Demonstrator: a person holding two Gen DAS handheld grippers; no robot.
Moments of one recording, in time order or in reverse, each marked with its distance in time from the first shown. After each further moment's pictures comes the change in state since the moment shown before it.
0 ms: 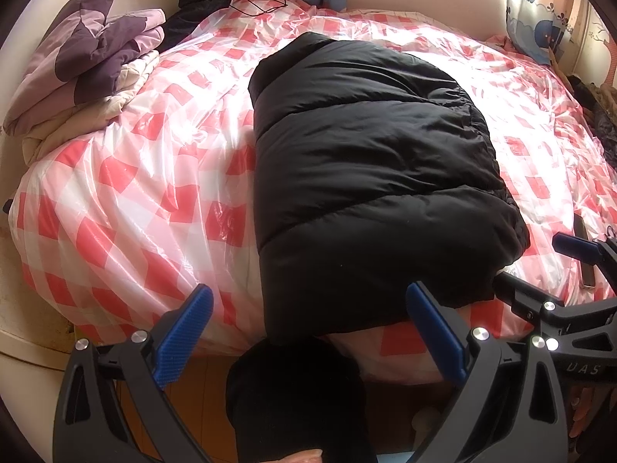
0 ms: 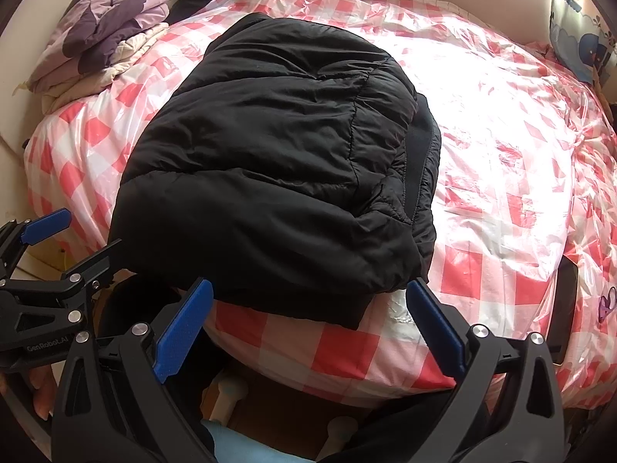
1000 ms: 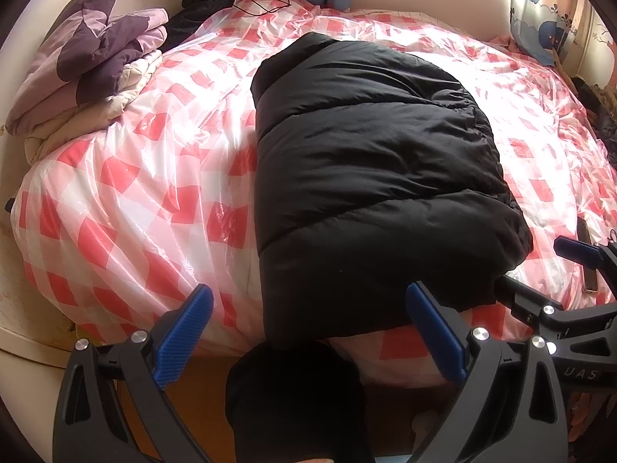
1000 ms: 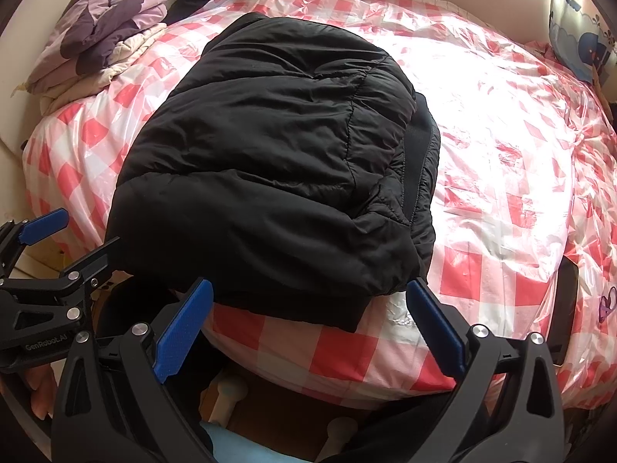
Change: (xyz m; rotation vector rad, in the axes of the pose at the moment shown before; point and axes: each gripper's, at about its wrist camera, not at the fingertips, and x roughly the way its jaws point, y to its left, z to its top) left arm 0.001 -0.002 0.004 -0.012 0.000 0.010; right arm 0.002 -0.002 0.002 0.002 -0.001 -0.001
